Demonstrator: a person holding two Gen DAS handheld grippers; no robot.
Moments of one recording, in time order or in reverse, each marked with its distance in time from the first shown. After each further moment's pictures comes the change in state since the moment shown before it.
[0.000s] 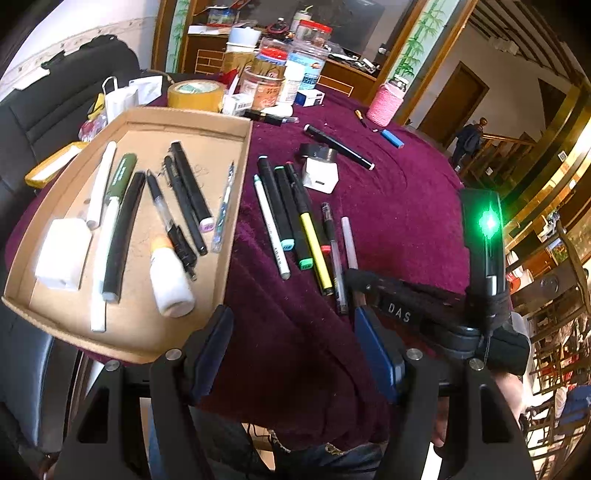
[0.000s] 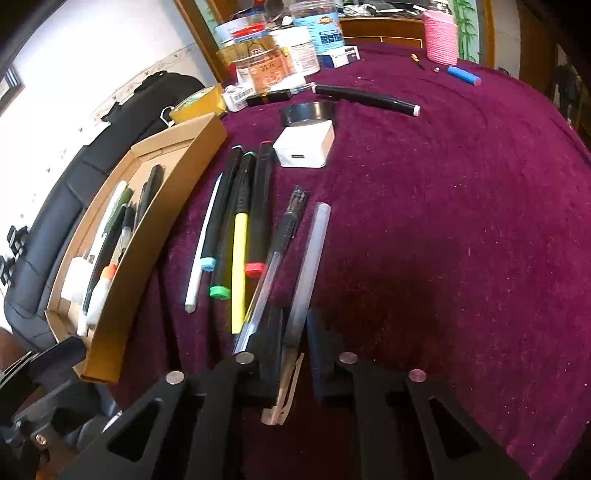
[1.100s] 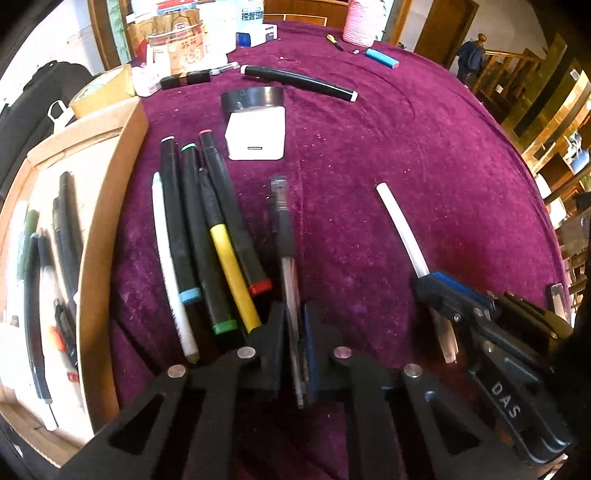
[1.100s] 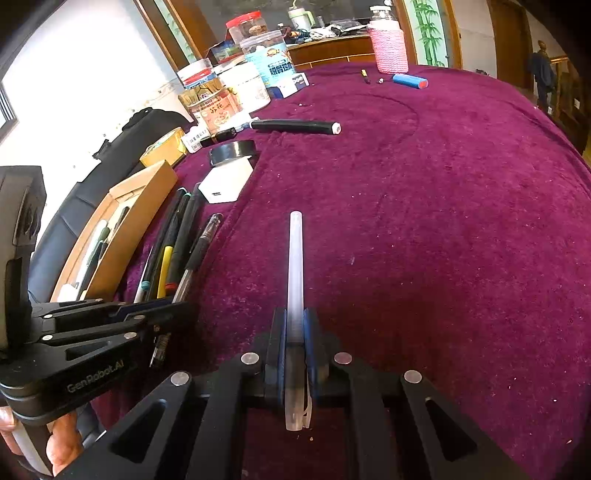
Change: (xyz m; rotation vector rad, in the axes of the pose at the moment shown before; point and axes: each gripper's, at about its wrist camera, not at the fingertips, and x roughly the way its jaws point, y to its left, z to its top) left arm 0.120 -0.068 0.040 0.203 0.230 0.130; right arm -0.027 -0.079 -0.009 0.074 -0.118 -0.001
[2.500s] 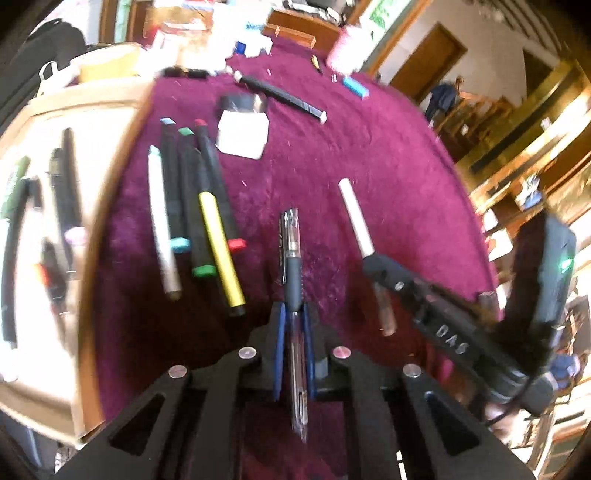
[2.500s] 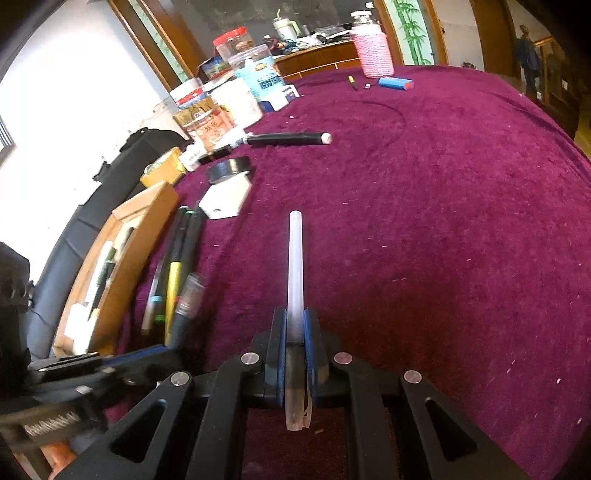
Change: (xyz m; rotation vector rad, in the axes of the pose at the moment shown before) left arm -0.049 0.025 -0.027 -0.133 -0.074 -0.275; right arm -0.013 0.001 -0.002 0.069 -0.047 0.035
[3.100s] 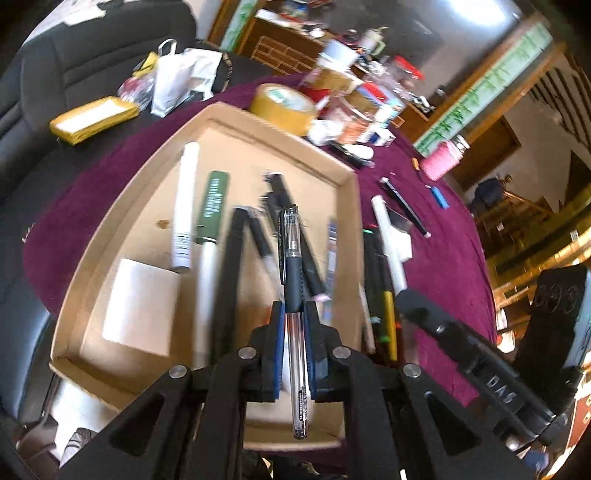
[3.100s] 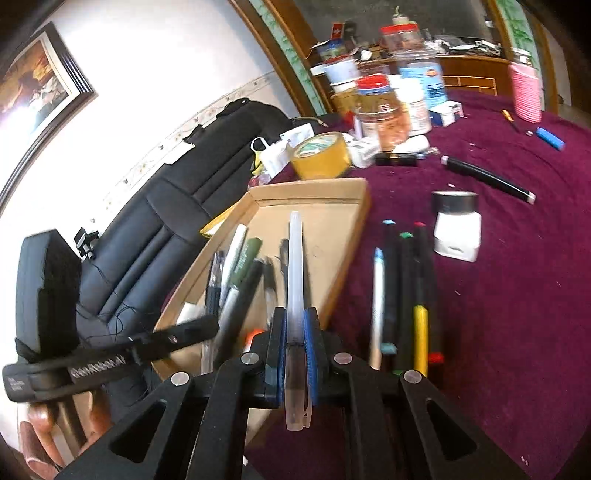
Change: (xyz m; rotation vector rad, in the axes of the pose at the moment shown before) left arm -0.087 0.160 0.018 -0.309 -0.179 0.089; right arm 0.032 0.181 0.028 -0.220 0.058 0.262
